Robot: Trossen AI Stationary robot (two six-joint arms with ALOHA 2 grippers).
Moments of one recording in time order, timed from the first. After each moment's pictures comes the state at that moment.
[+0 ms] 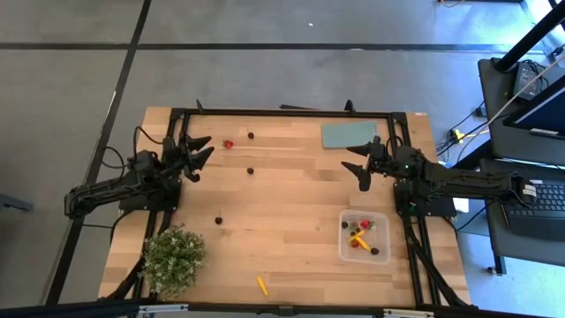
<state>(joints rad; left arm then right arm) 0.33 0.00 0.01 0.34 -0.14 -0.26 -0.27 0.55 0.19 0.19 0.09 0.09</state>
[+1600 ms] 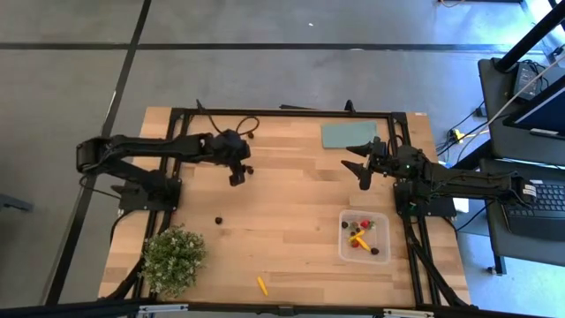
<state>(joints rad) 0.33 1.28 0.70 -0.30 -0.03 0.11 -0.26 0.55 0.19 0.23 0.08 0.20</state>
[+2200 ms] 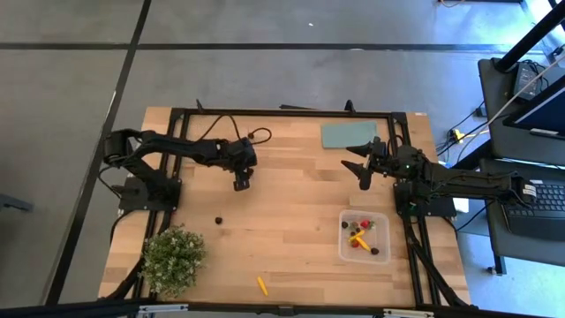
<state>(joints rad) 0.33 1.53 0.70 -0.24 -0.04 0.12 -0.26 0.55 0.19 0.22 0.08 0.20</state>
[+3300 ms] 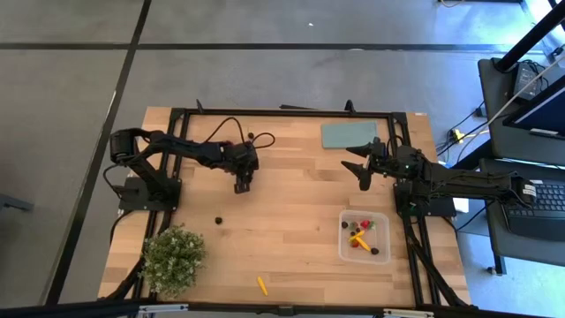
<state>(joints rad) 0.30 1.61 0.71 -0.21 -0.04 0.16 -0.26 0.55 0.19 0.20 0.09 0.20</state>
